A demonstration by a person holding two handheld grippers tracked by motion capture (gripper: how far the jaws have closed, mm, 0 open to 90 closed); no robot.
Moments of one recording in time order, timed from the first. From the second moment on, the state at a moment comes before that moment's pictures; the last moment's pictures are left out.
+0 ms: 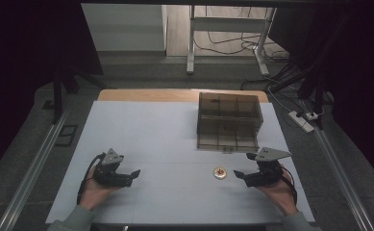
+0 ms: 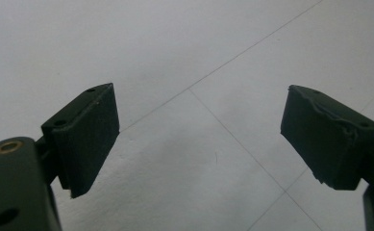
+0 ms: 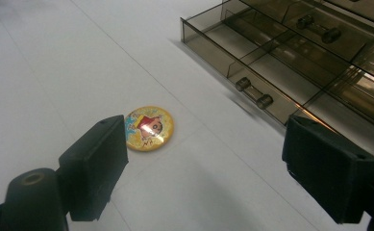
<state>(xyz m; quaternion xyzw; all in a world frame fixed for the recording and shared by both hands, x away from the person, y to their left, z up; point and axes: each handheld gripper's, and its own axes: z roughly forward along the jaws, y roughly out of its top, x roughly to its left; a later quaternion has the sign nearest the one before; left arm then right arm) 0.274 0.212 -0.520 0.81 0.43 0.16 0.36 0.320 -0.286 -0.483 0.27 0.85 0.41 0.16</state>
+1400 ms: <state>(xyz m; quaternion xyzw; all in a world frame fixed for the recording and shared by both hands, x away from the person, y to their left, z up) 0.277 0.209 -0.524 0.82 0.43 0.16 0.35 0.341 -0.230 -0.489 0.25 0.89 0.36 0.11</state>
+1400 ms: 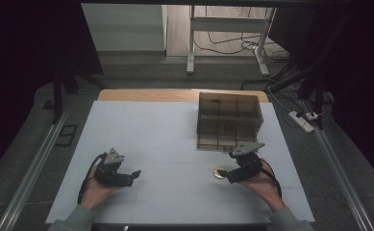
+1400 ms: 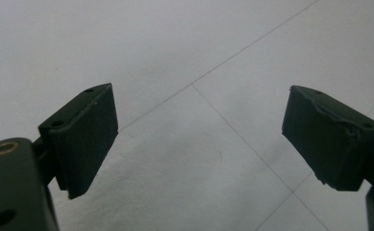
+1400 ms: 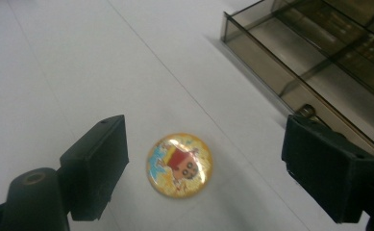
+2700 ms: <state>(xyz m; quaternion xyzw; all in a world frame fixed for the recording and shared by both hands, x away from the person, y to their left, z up) 0.277 0.209 -0.525 0.82 0.43 0.16 0.34 0.346 -0.201 -0.505 0.22 0.93 0.27 0.08</state>
